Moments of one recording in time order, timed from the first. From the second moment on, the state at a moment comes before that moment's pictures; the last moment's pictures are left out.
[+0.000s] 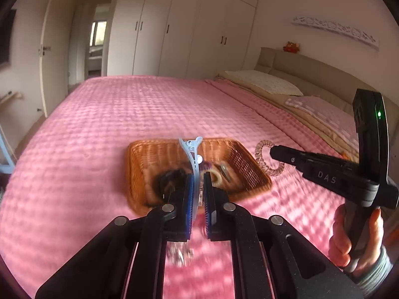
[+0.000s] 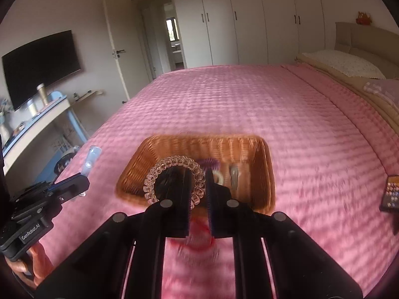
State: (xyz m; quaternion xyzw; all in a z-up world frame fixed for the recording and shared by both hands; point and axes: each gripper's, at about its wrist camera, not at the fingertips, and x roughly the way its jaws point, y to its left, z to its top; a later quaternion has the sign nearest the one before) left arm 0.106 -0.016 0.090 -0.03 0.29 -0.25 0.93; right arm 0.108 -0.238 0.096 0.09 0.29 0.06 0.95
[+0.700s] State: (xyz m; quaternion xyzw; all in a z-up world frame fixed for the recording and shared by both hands) left arm 0.242 -0.042 0.016 -0.03 0.36 -0.21 0.91; right arm 0.253 -0.239 0.017 0.10 0.41 0.06 0.91
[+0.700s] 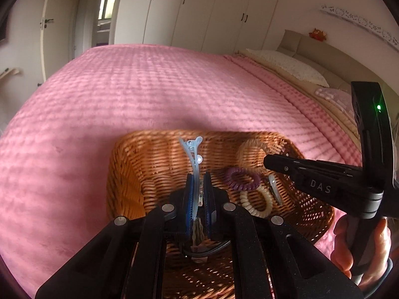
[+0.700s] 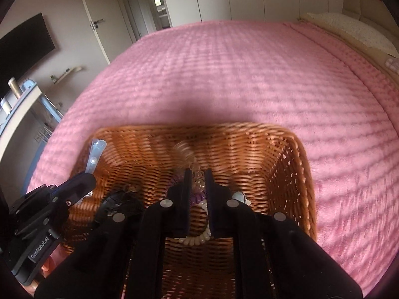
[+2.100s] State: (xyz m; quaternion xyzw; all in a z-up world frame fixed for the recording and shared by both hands) left arm 0.096 0.027 -0.022 -0.12 0.36 -0.24 0.89; right arm 0.071 -0.261 -0.030 0.11 0.34 0.07 0.93
